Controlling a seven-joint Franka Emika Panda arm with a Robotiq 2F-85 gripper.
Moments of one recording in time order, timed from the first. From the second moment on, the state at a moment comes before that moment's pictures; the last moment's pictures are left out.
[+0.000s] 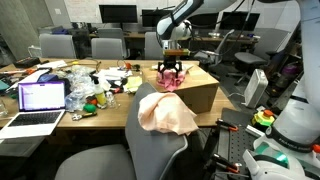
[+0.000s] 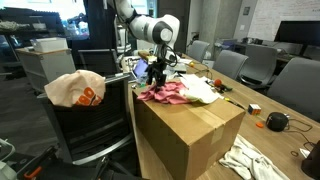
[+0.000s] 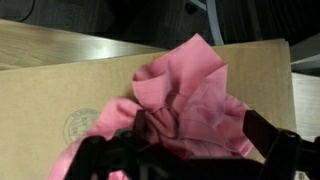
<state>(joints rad) -0.20 0.48 -0.18 -1.77 0.24 1.99 0.38</state>
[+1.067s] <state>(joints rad) -0.21 0.53 -0.18 -1.77 0.29 2.00 0.38</state>
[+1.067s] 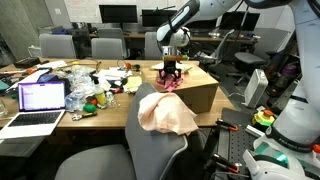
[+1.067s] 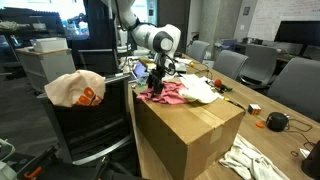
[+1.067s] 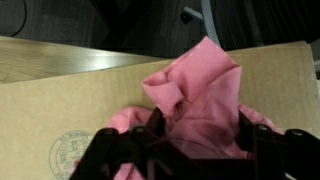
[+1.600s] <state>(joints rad) -0.22 0.52 -0.18 -1.78 0.31 2.02 0.38</state>
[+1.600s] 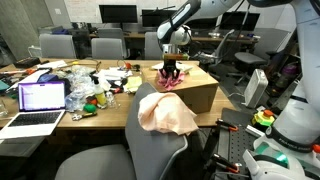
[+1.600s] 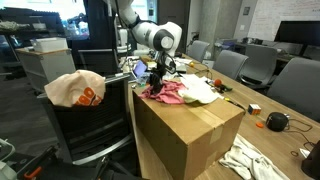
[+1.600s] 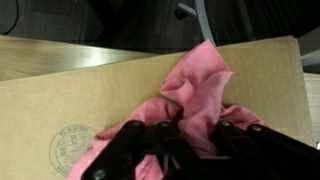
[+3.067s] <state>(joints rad) -0.16 0.05 -0.19 -2.08 0.15 2.27 0.44</state>
